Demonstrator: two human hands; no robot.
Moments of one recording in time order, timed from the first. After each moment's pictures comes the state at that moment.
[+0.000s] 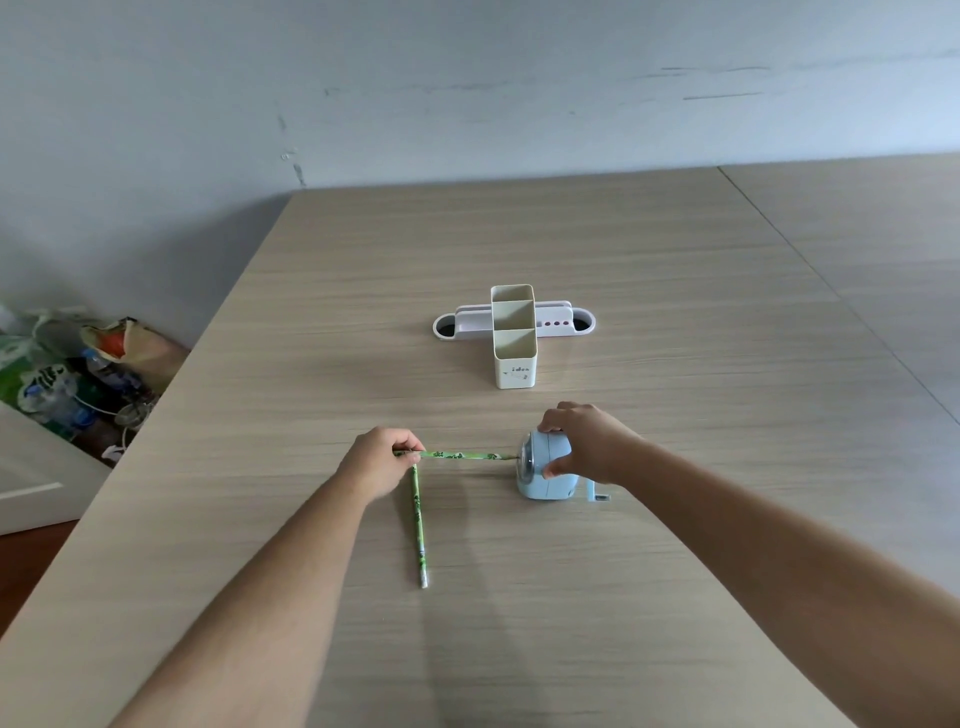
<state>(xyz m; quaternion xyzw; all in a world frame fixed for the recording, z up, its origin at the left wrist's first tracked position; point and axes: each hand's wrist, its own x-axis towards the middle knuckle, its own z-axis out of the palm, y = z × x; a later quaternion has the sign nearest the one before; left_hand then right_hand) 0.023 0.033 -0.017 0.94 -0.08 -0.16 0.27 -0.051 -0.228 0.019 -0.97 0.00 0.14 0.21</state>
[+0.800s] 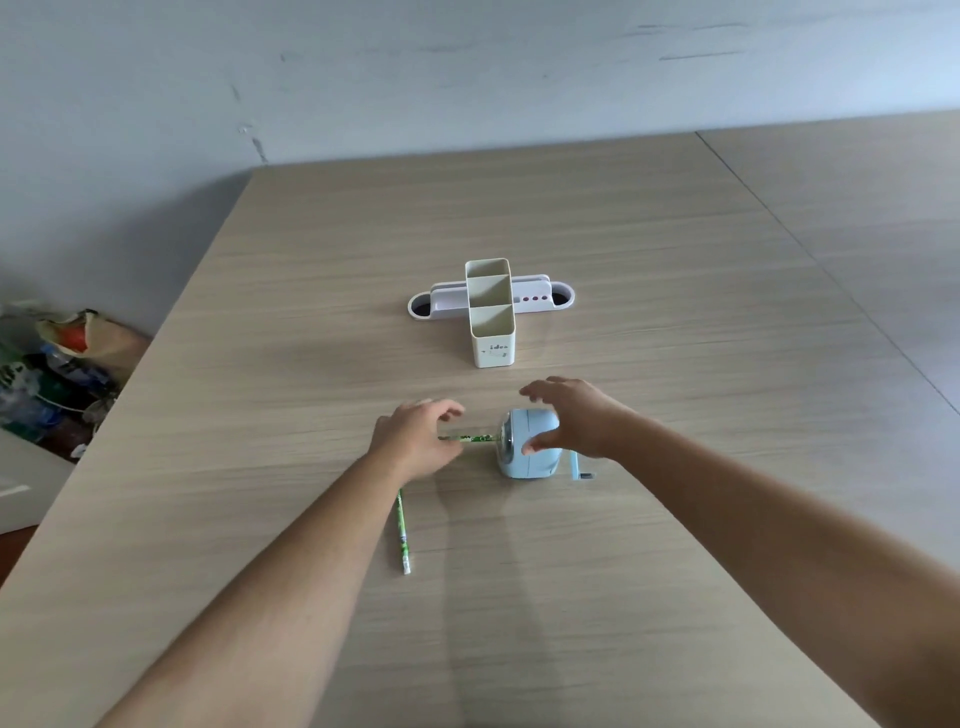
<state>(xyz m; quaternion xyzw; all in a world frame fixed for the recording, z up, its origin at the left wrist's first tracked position) 0.008 -0.029 -0.003 0.95 -0.19 -0.17 0.15 -0.053 -0.240 0.015 -0.95 0.01 0.13 0.27</state>
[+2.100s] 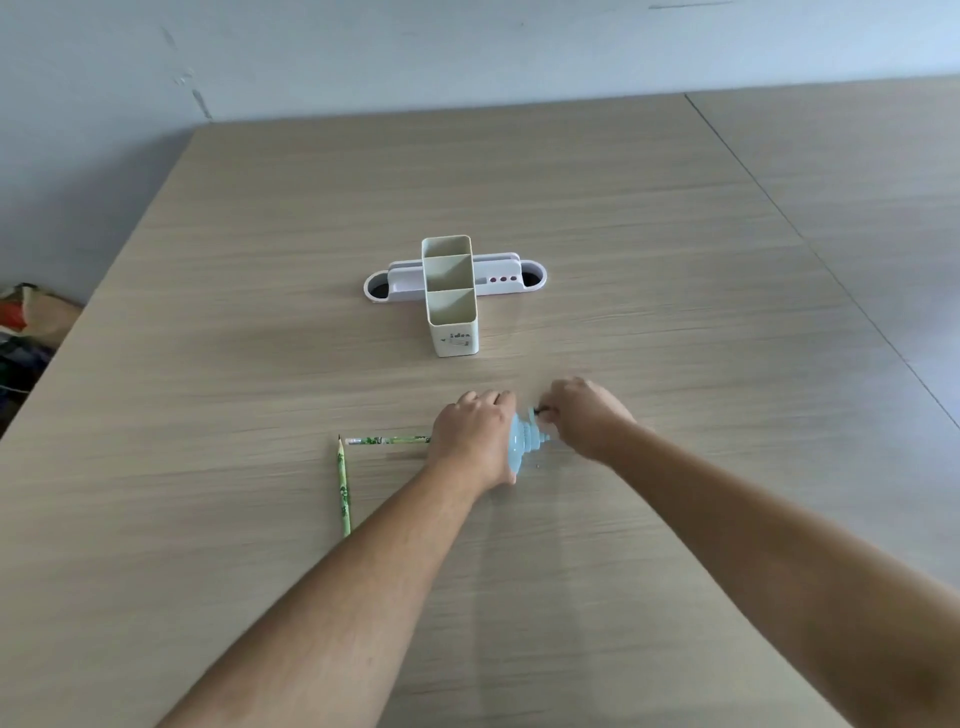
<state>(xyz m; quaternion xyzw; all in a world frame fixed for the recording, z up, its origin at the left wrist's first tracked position) -0.020 -0.138 -0.023 0.95 -0.31 -0.11 0.02 -0.042 -0.294 -0.042 -0.98 0.04 0.11 0.14</state>
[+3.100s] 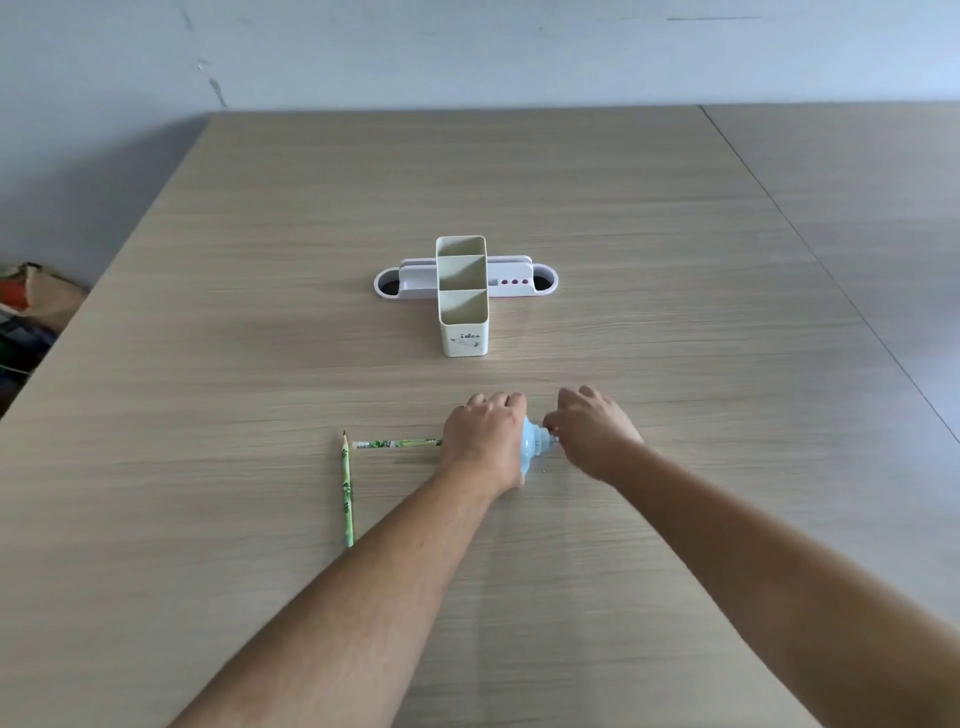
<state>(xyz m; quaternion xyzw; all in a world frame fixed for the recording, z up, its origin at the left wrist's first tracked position) -0.022 -0.141 -0.024 0.95 -0.29 -0.10 0.02 -0.051 -0.291 -0.054 -0.99 0.02 0.10 0.10</state>
